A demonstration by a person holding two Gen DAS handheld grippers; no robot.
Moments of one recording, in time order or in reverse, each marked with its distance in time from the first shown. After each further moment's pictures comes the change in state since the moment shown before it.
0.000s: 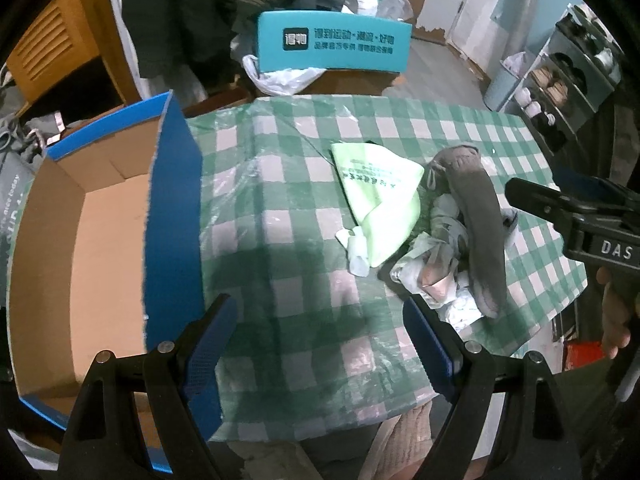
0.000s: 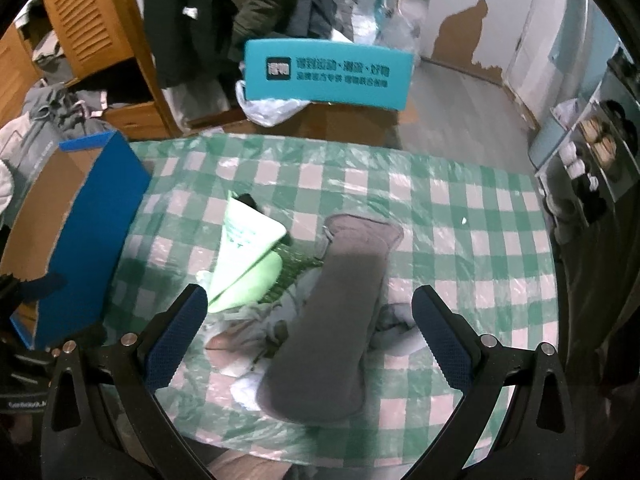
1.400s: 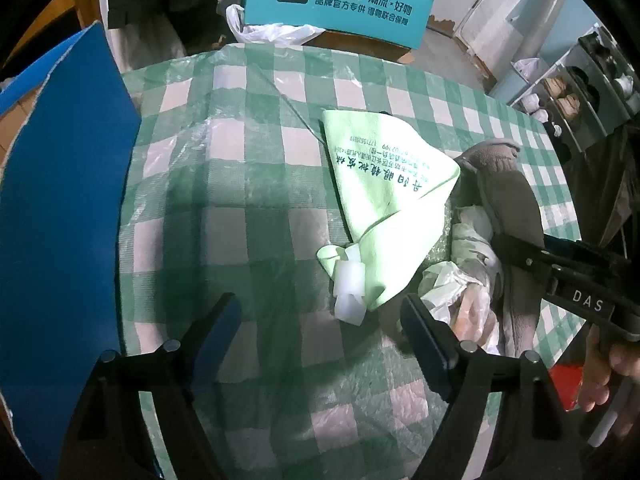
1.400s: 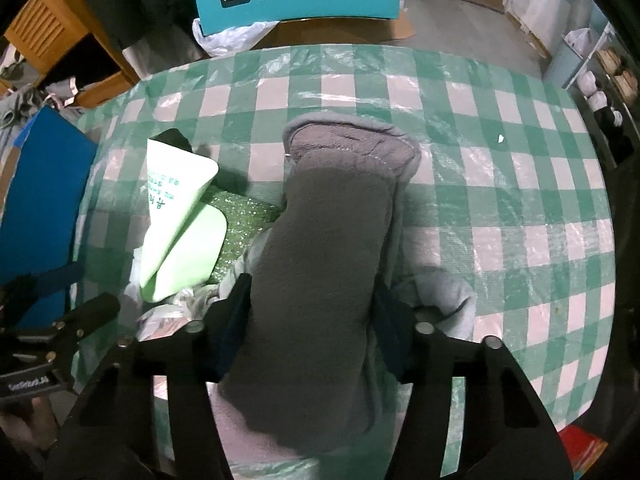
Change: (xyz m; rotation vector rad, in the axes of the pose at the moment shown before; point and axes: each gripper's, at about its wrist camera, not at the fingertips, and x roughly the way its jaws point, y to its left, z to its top) left arm 0.096 0.000 0.023 -0.096 0.083 -0.102; right arm 0.095 -0.037 -0.018 0.111 0.200 0.054
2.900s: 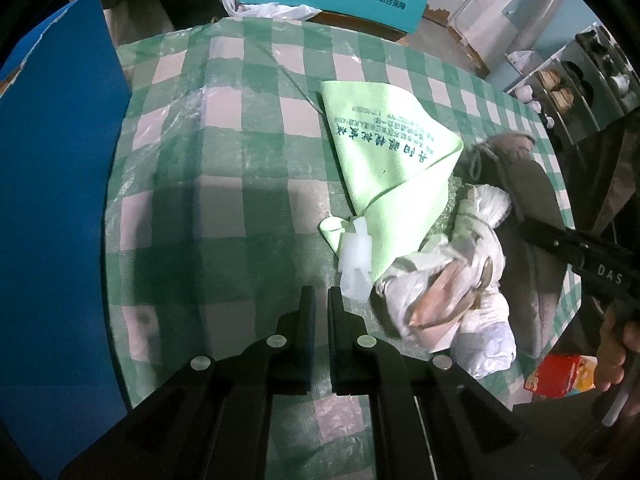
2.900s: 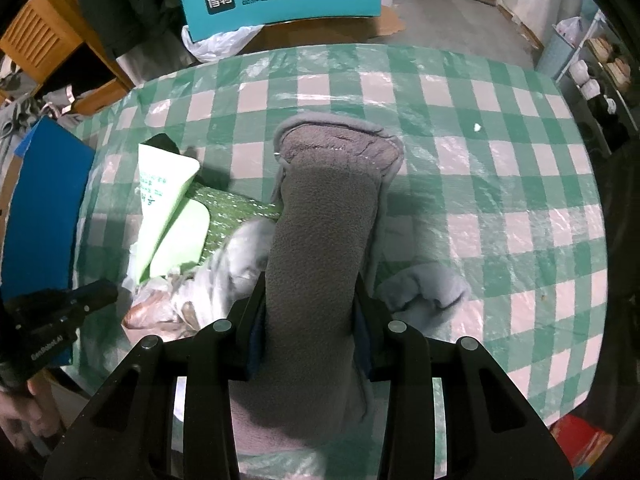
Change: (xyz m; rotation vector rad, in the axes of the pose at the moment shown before) left arm 0.008 0.012 -0.011 -0.009 0.046 -0.048; right arm -0.013 -0.016 -0.007 0.034 0.014 -0.003
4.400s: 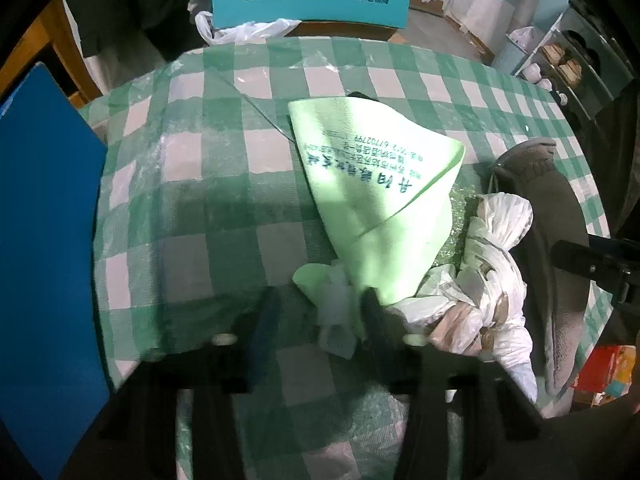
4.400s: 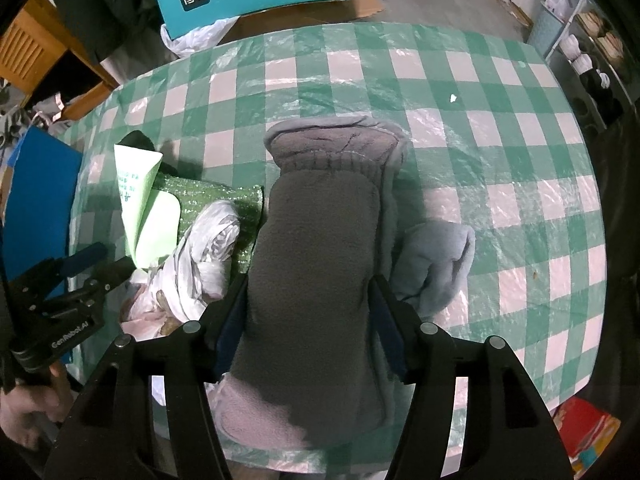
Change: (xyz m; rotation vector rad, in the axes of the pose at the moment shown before) left arm 0.027 -0.042 0.018 0.112 -0.036 0.122; right arm 0.001 -0.022 -0.007 0.058 0.048 0.014
